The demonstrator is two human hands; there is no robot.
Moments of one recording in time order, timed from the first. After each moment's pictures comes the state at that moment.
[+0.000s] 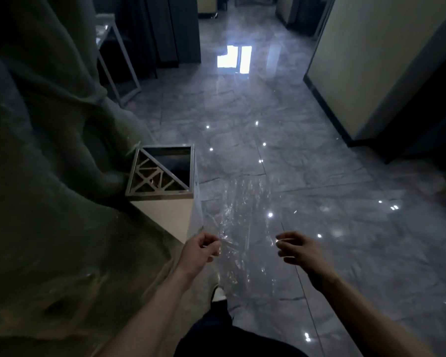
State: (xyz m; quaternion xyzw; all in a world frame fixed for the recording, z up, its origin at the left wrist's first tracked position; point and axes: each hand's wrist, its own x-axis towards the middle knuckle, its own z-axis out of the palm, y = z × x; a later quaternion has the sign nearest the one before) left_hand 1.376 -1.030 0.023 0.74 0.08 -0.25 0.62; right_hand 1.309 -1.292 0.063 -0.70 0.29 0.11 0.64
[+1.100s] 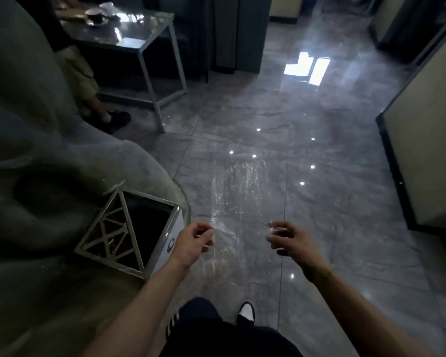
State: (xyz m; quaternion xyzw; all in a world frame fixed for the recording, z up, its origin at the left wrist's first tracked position) left_hand 1.717 -1.211 0.032 0.71 0.22 -0.11 0.66; right_hand 1.745 -1.477 0.067 -0.75 0.12 0.24 0.60
